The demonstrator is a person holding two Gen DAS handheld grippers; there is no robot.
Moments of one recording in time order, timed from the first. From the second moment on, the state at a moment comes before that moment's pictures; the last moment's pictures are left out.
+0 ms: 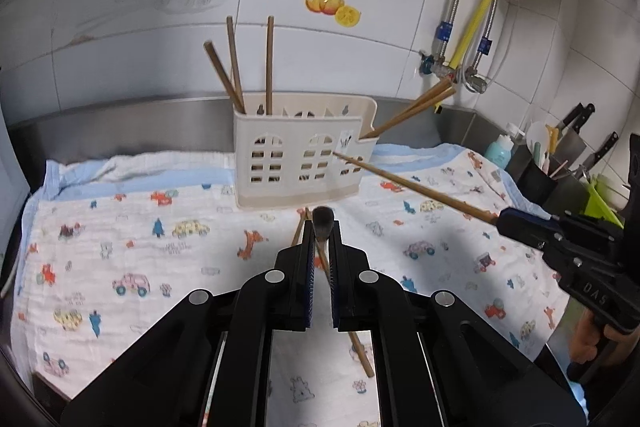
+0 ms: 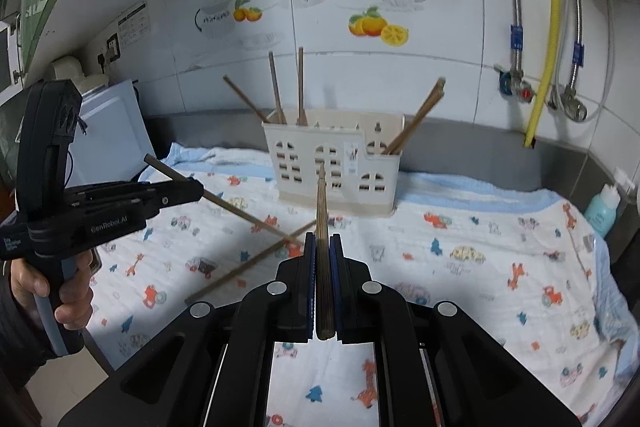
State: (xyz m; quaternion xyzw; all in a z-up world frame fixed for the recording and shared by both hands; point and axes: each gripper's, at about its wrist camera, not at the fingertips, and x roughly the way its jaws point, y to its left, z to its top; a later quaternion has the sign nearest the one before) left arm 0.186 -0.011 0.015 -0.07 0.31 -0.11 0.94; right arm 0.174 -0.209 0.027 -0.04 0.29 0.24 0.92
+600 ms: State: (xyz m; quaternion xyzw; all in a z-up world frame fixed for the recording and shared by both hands) left arm 0.208 -0.019 0.086 -0.04 0.26 -0.12 0.96; right arm 0.232 -0.224 0.098 -0.09 0.33 0.23 0.91
